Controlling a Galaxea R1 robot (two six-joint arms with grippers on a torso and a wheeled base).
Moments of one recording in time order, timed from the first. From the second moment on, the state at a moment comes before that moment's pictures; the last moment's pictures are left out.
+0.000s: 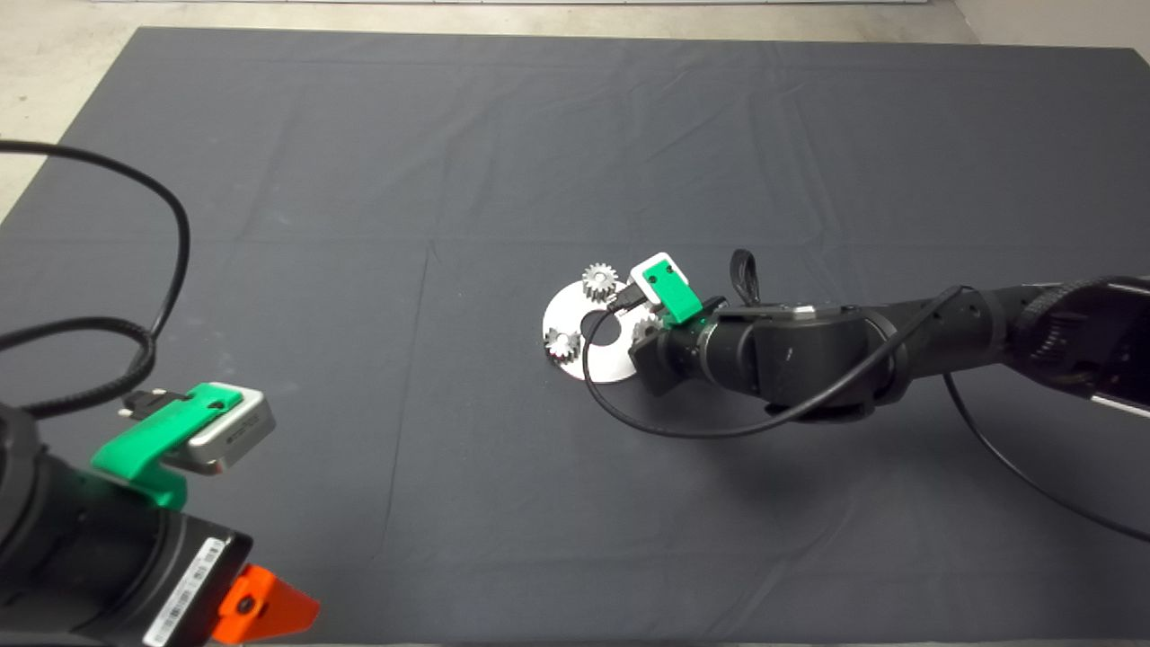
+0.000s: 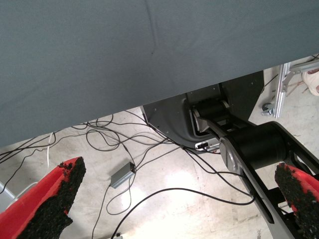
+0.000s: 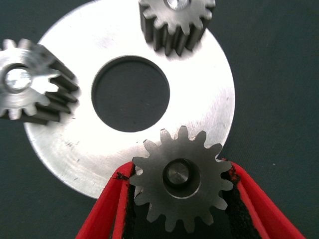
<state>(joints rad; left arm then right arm) -0.70 1.99 -0.30 -0.09 1.40 -1.43 0.11 2.66 -0.91 -1.10 -1.51 1.20</state>
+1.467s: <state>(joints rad) -0.70 1.99 -0.30 -0.09 1.39 -1.43 0.11 2.67 -0.91 -1.09 -1.53 1.23</state>
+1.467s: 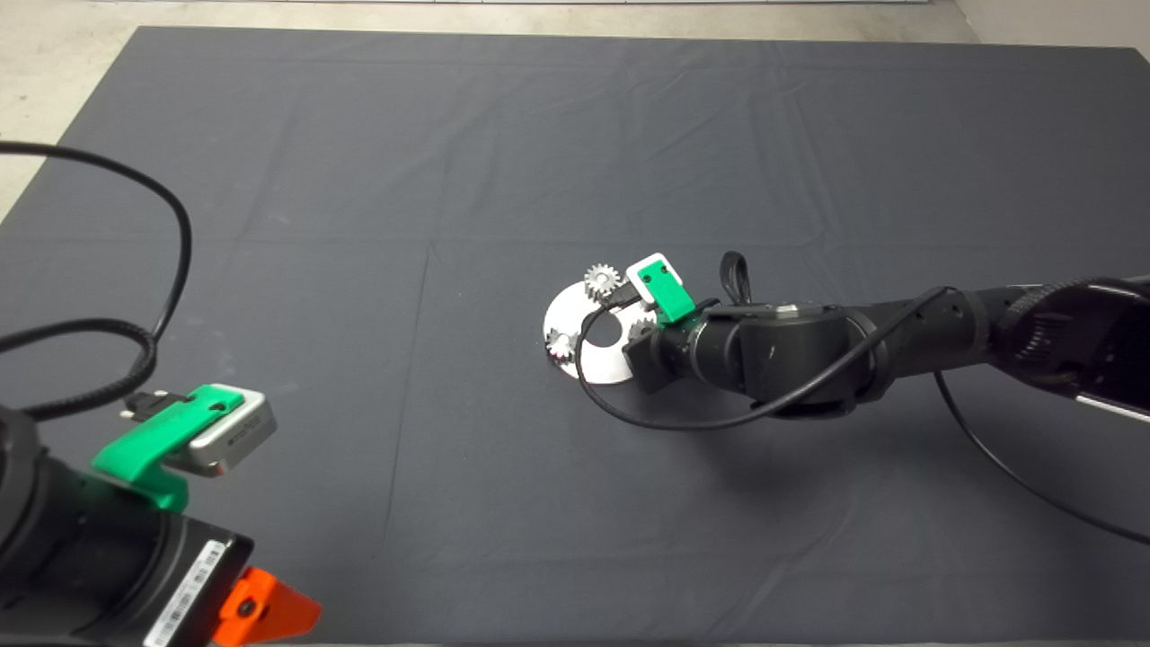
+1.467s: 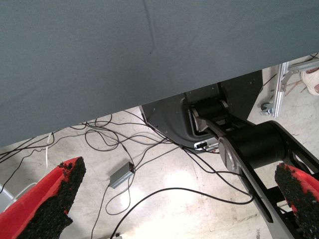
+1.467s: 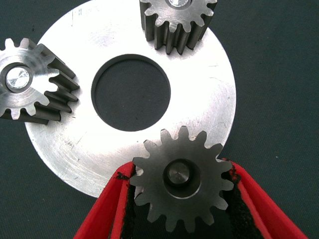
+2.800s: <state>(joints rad) -0.70 1.99 -0.30 -0.09 1.39 -1.43 0.47 2.30 -0.53 -0.54 -1.54 1.36</state>
